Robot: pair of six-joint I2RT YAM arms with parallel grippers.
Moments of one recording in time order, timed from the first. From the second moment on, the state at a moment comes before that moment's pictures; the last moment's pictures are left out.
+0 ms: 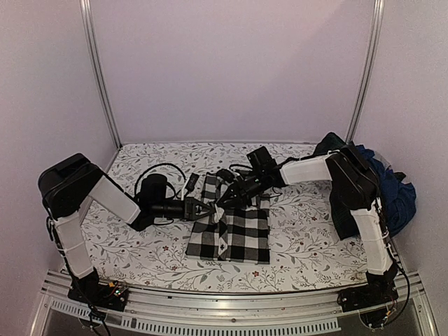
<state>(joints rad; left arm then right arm) -0.60 1.88 0.64 0.88 0.72 -0.69 0.67 2.32 1.61 -0.12 -1.25 0.60</state>
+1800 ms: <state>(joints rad) -1.21 1.73 0.73 0.25 -0.30 0.65 0.62 2.35 1.62 -0.45 -0.90 0.20</state>
